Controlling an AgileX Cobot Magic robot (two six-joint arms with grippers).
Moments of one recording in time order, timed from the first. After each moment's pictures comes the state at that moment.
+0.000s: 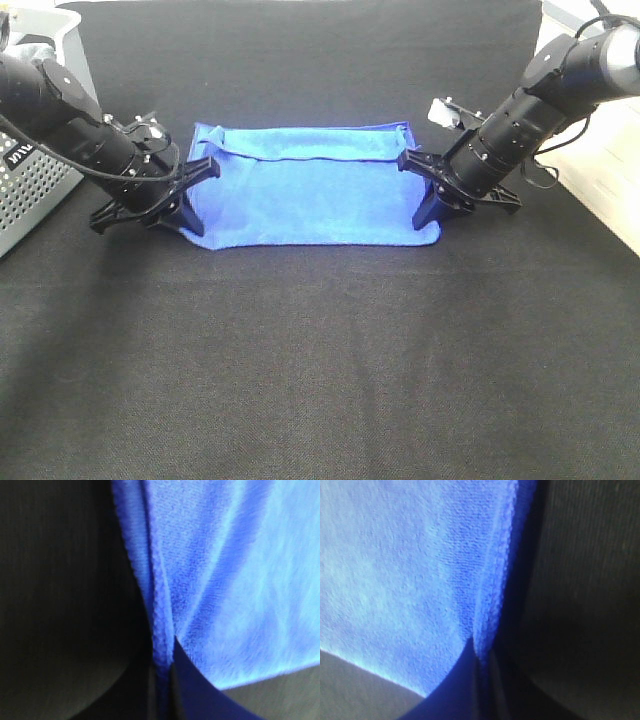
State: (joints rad) left arm -0.17 2.29 -1.51 -0.67 0.68 0.15; right arm 0.14 2.32 -1.59 0.64 0.81 -0.28
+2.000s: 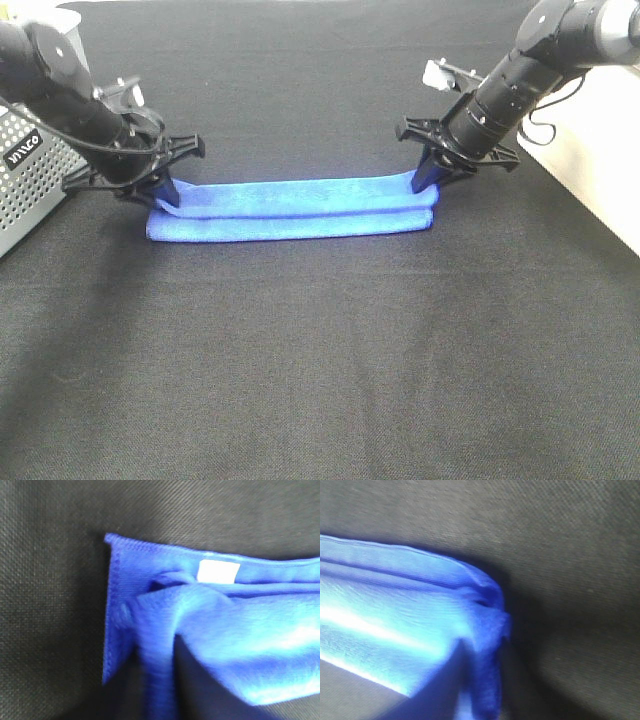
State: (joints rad) left arm -0.17 2.23 -1.54 -0.41 0.60 -0.05; right arm 0.14 2.35 -1.79 0.54 0.86 -0.26
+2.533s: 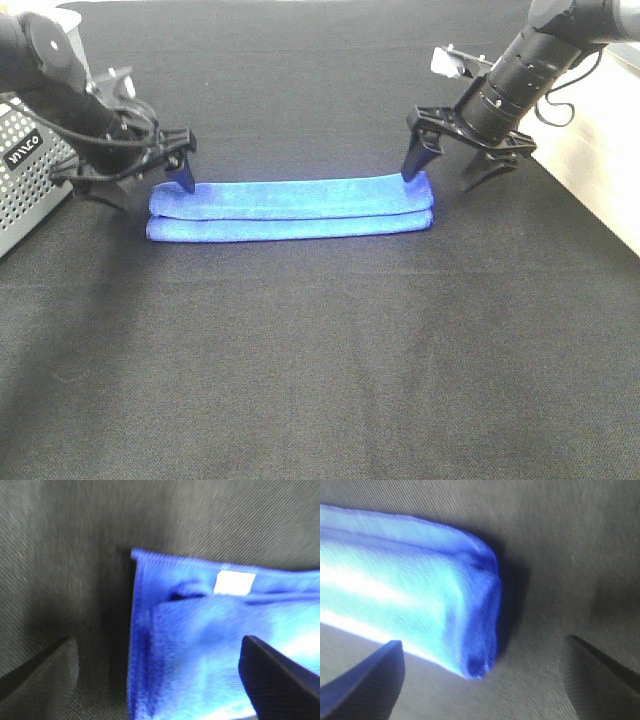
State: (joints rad) left arm -0.17 2.23 -1.54 -0.31 0.60 -0.11; right arm 0.14 2.30 -1.80 0.45 0.96 -0.23
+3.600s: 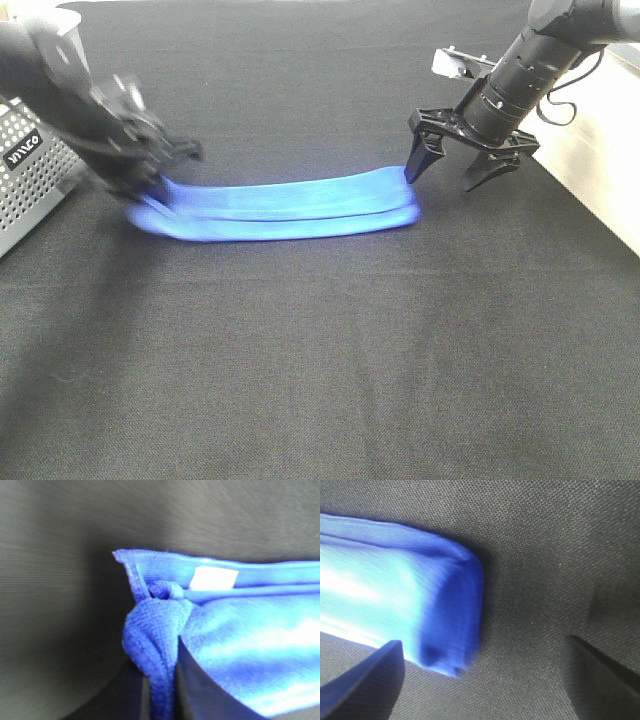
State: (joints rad) left arm -0.17 2.19 -1.55 -0.24 0.64 -0.14; right arm 0.14 2.30 -1.80 0.44 0.94 -0.23
